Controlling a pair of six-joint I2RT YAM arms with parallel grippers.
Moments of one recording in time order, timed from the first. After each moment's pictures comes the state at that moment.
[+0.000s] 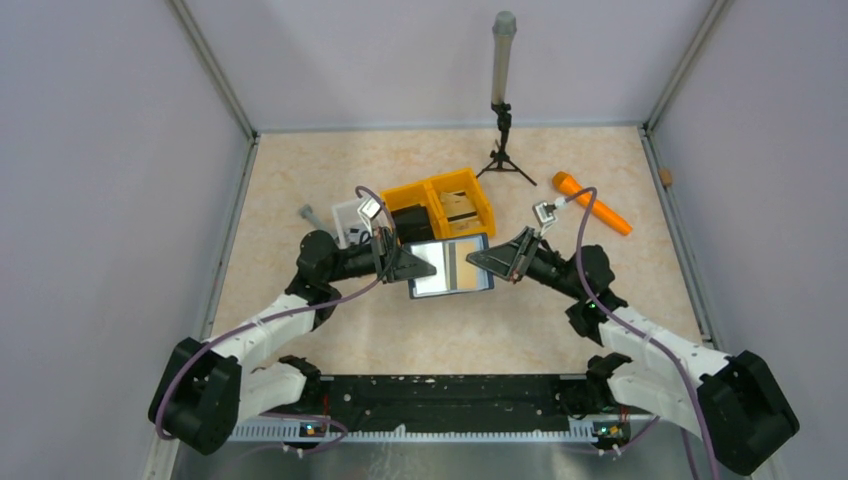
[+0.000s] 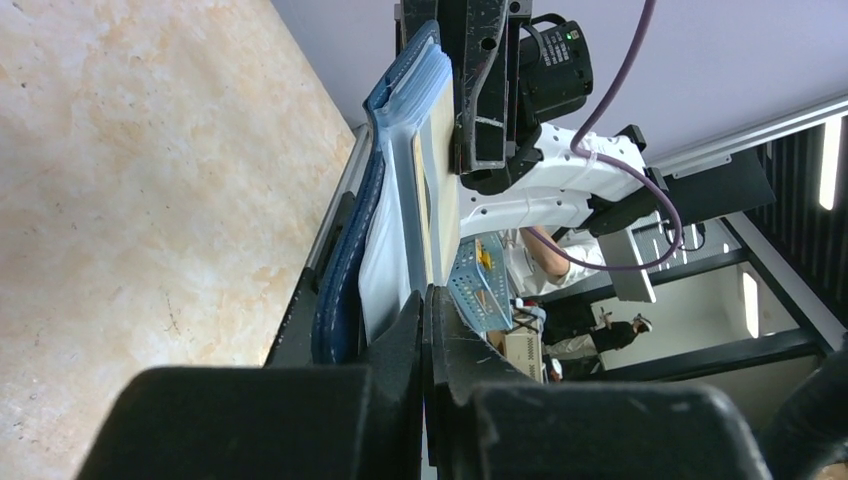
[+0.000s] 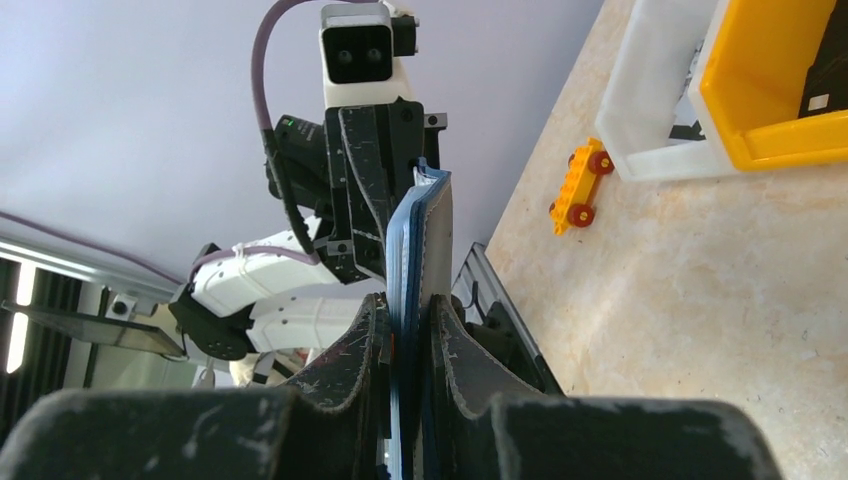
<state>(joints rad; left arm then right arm) -0.45 1.10 0.45 0.78 0.93 -1.21 0.56 0.97 0.35 0.77 -0.53 1.23</state>
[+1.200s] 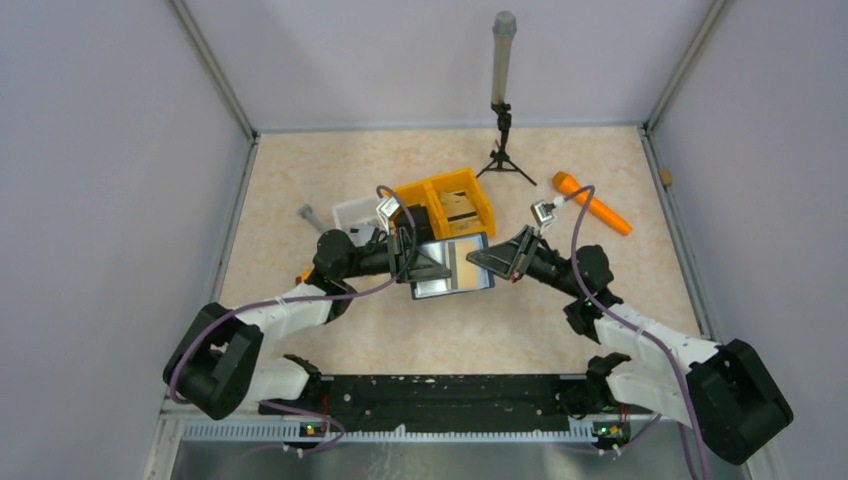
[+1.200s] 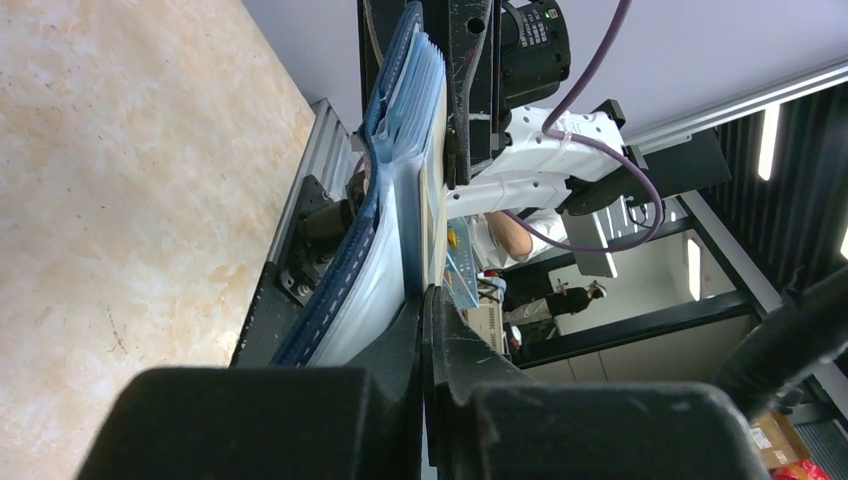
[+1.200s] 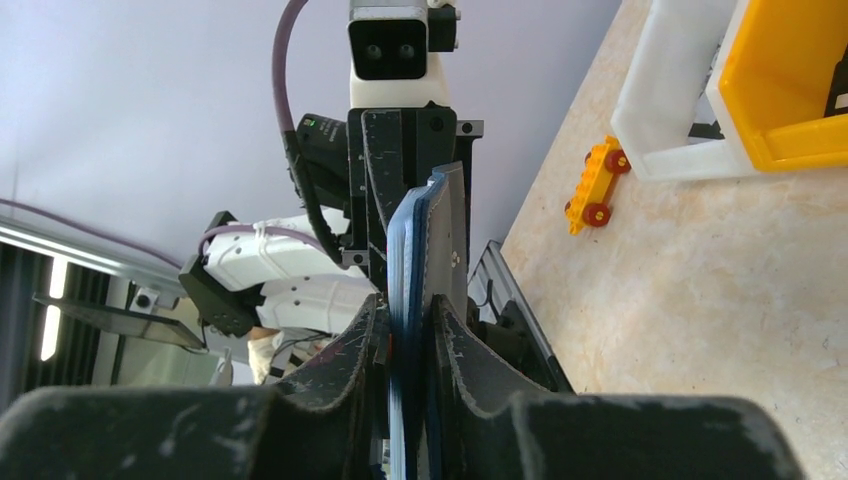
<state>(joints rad) -0.54 1.28 0.47 1.00 0.94 -1.31 0.55 1.03 0.33 0.89 -0.57 1.29</state>
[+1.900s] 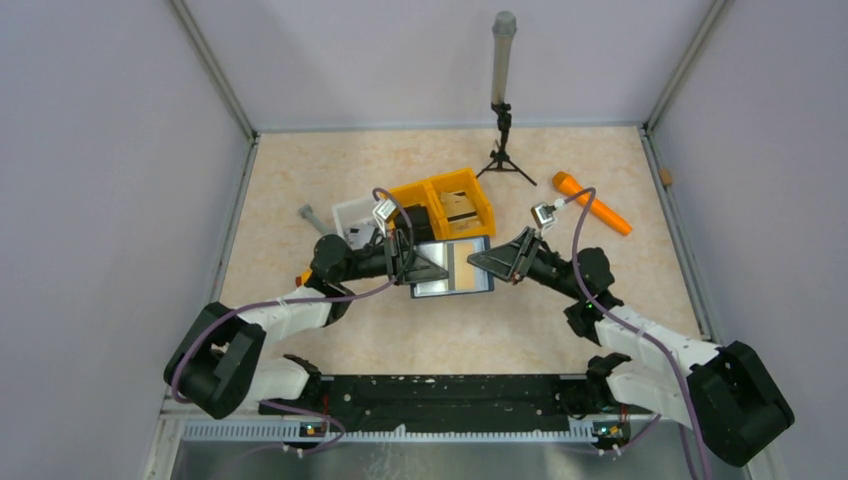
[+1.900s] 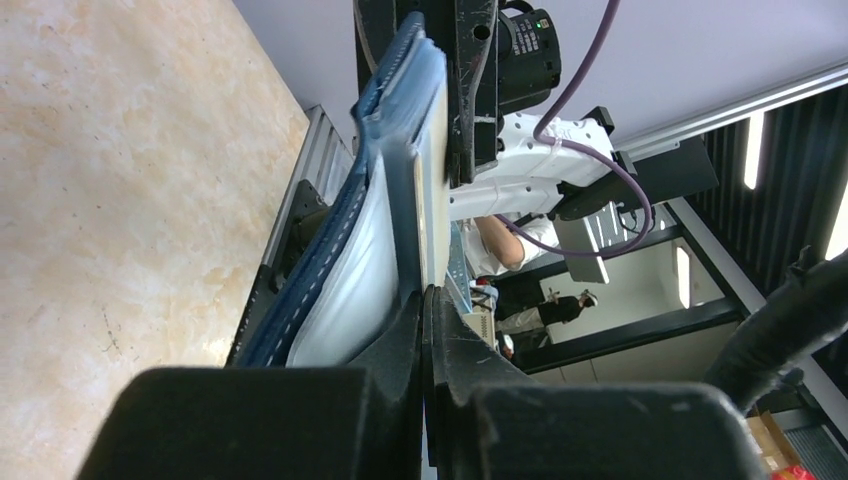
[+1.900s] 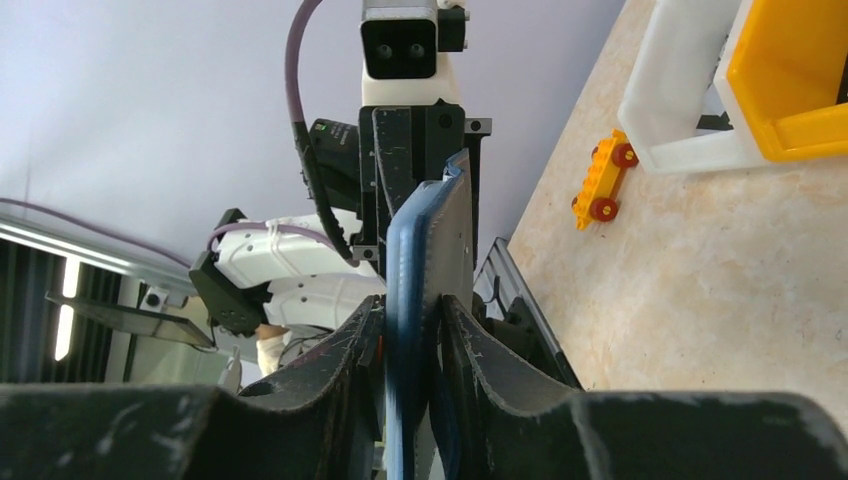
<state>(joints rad) -0.53 1.29 0.44 1.08 0.93 -1.36 0.55 1.02 0.32 0.90 -0.57 1.31</state>
